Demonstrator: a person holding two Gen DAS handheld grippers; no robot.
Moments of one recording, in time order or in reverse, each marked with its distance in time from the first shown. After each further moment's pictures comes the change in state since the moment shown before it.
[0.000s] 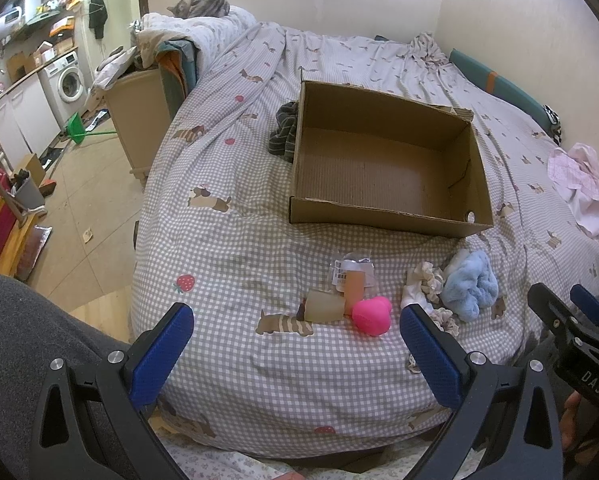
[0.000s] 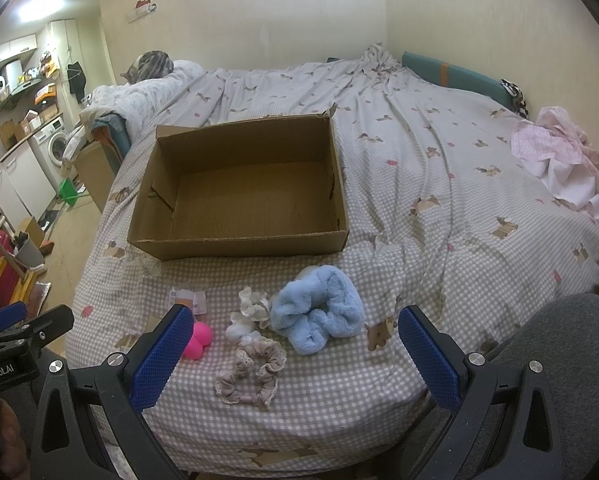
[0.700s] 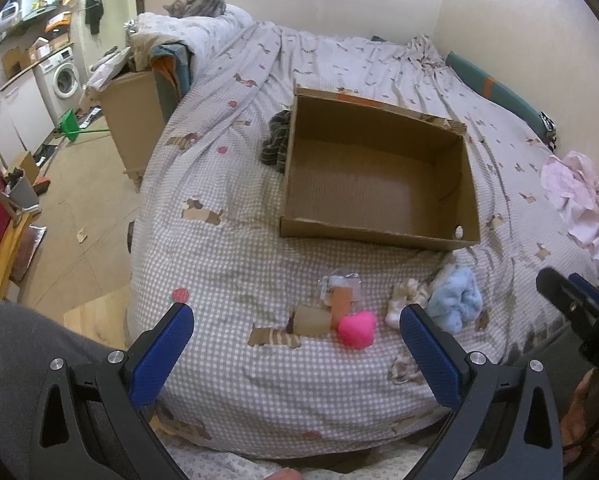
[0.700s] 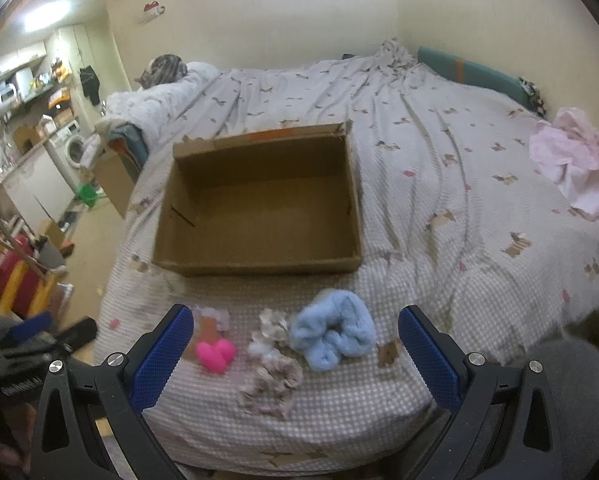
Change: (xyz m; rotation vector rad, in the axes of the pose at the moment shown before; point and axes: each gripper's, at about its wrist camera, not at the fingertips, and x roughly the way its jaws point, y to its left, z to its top) left arm -0.009 -0.008 0.033 -0.001 0.030 -0.034; right arm -0.011 -0.009 0.043 0.023 0.033 0.106
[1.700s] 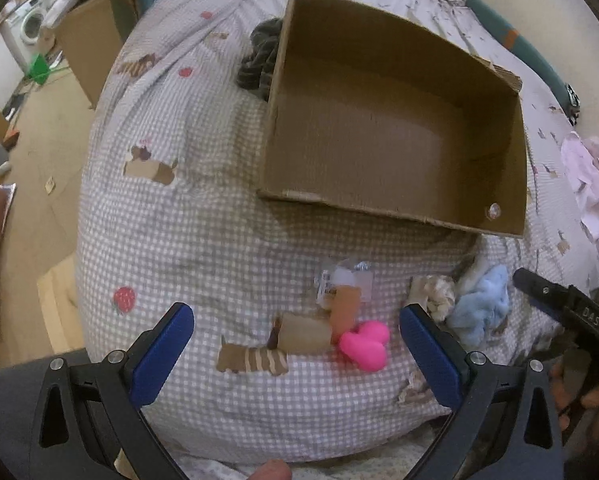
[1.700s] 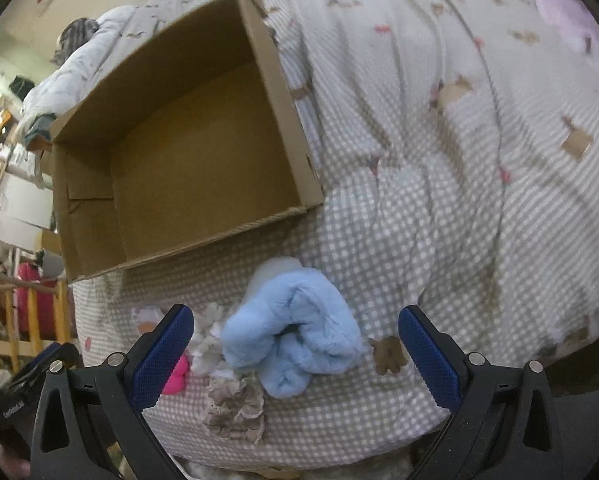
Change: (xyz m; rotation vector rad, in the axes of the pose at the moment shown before) left arm 0.118 0.003 0.038 -0.025 0.297 -0.038; right arm 0.149 -0.082 0.007 0.289 0.440 0.046
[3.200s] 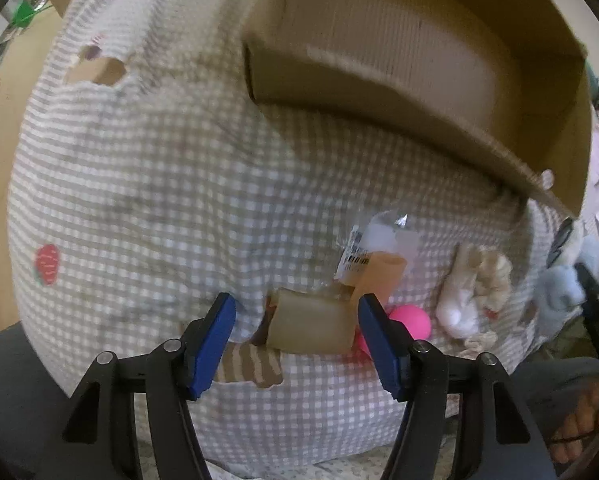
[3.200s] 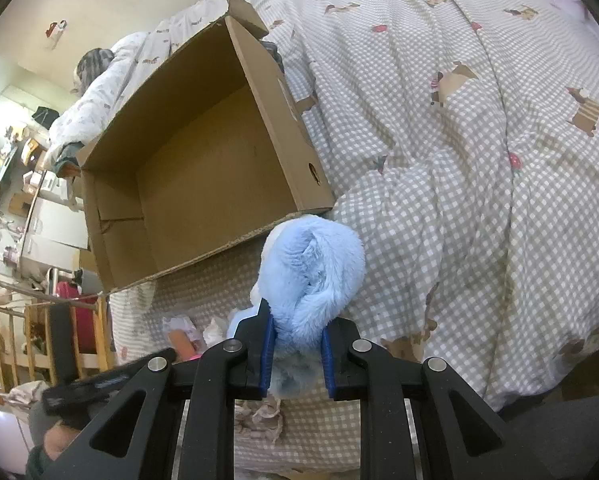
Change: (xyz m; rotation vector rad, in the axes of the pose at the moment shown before) left arm 0.100 0.017 0.001 -0.070 0.293 -0.061; right arm -0.045 -0.065 0.002 0.043 -0.044 0.157
